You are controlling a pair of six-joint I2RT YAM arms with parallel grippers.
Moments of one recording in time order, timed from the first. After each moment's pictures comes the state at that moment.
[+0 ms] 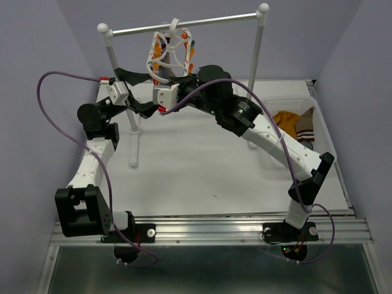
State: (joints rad) left arm 0.04 1.30 1.00 1.06 1.13 -0.30; right arm 0.92 1.79 2.08 -0.37 -0.01 -1.13
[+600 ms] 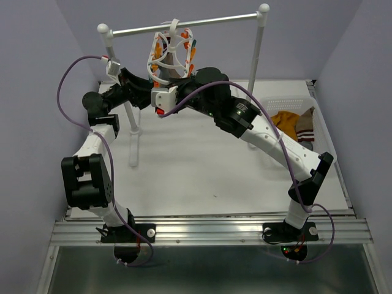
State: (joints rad) left arm 0.09 1.58 1.10 1.15 1.18 -0.99; right arm 0.94 1.79 2.06 -0.37 0.02 -1.16
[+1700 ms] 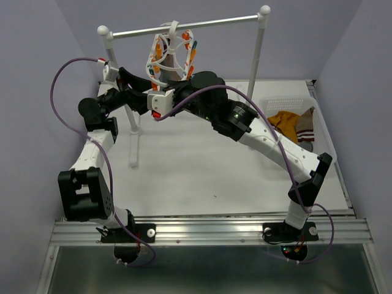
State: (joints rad) left arm 0.09 1.46 1.06 1.17 1.19 -0.92; right arm 0.98 1.79 2.05 -0.37 0.06 -1.15
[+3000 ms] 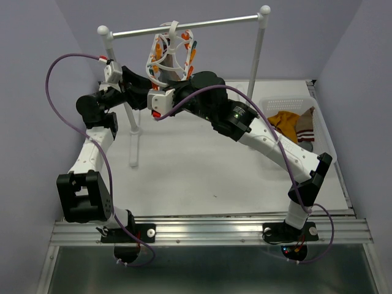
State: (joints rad) left arm 0.06 1.44 1.13 1.17 1.25 -0.80; right arm 0.98 1.79 2.05 -0.37 0.08 -1.14
